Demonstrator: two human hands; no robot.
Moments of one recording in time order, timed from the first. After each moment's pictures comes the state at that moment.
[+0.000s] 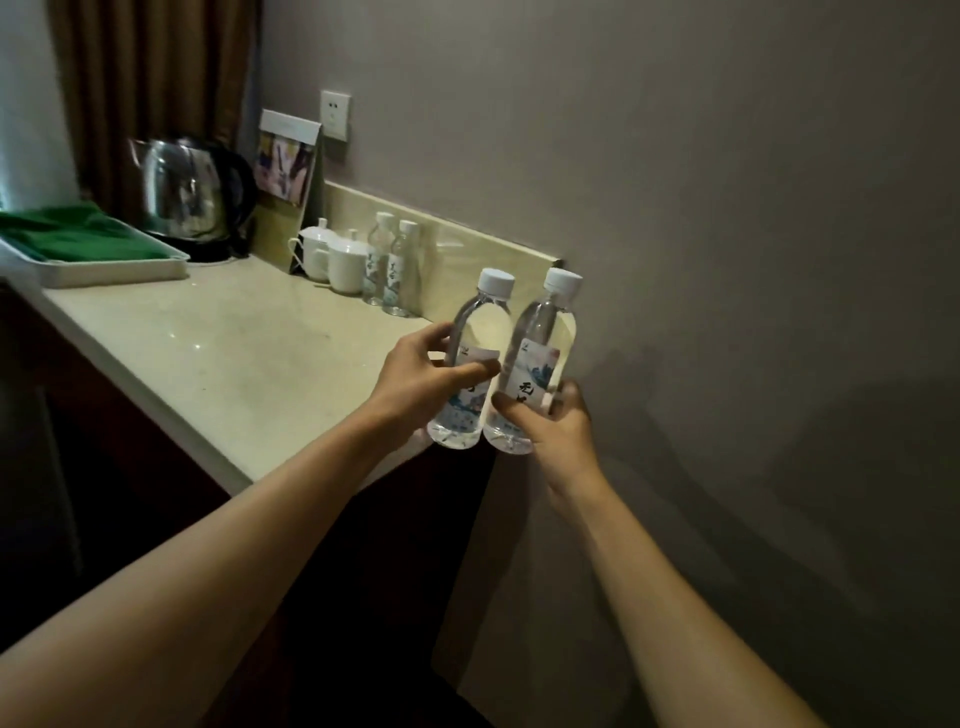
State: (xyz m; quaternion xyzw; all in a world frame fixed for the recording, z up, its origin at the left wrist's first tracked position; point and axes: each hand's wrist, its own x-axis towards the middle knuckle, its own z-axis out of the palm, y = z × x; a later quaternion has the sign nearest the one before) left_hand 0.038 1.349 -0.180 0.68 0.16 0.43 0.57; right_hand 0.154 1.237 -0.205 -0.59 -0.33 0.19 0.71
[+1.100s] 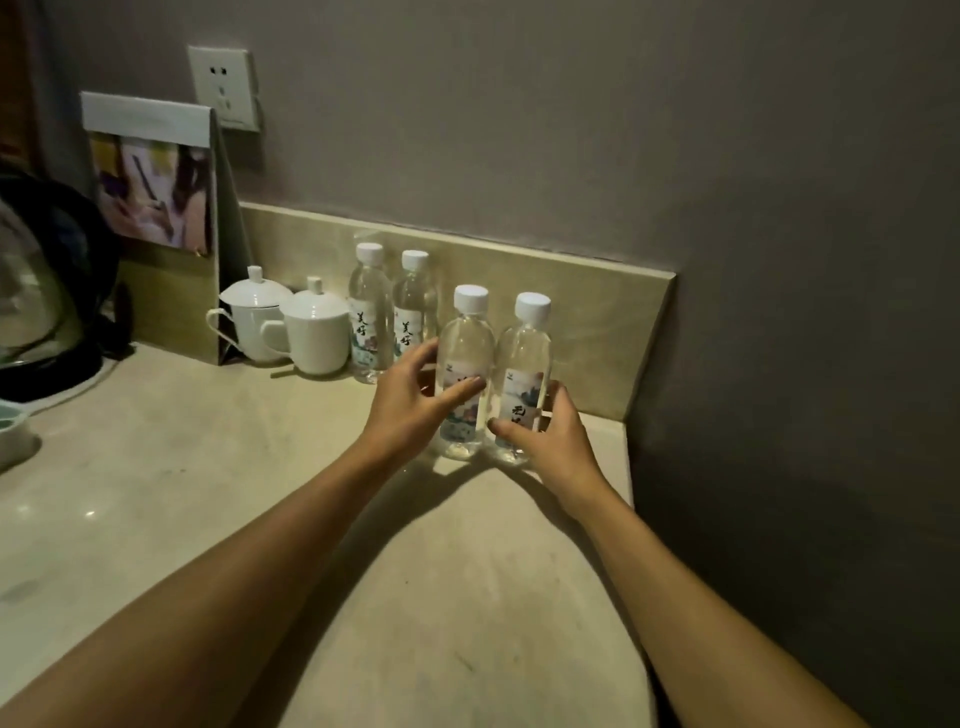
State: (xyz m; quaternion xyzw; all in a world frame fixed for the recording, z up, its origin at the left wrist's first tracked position) left_hand 0.140 1.684 -0.214 0.77 0.08 0.36 0.52; right_hand 0.222 1.532 -0.232 -0.72 -0.28 0.08 0.63
